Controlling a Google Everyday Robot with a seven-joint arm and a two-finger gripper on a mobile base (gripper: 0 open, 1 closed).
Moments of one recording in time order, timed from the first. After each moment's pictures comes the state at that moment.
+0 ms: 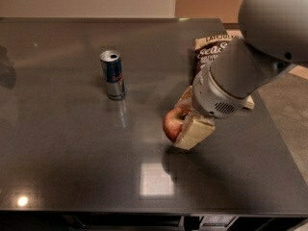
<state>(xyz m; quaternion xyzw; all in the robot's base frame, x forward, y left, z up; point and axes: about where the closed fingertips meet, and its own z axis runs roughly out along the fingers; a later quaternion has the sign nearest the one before) 0.427 -0.061 0.881 -0.68 0.70 0.11 0.20</state>
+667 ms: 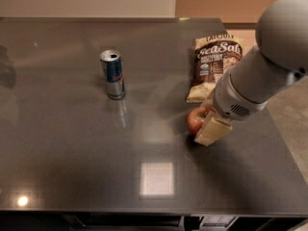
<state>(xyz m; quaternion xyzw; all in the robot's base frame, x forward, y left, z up) 0.453 -0.122 0.857 -0.60 0.77 0.06 0.19</state>
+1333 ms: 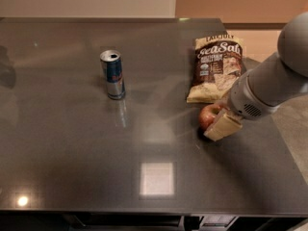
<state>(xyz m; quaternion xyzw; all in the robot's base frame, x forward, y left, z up) 0.476 -0.160 0.843 -0.54 0.81 0.06 0.22</state>
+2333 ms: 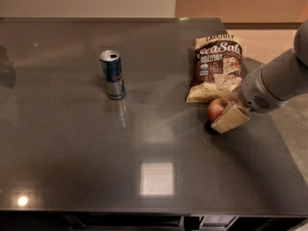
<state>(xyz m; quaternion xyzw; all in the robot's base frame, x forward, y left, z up) 0.504 -0.187 0.845 -0.49 0.83 0.07 0.25</state>
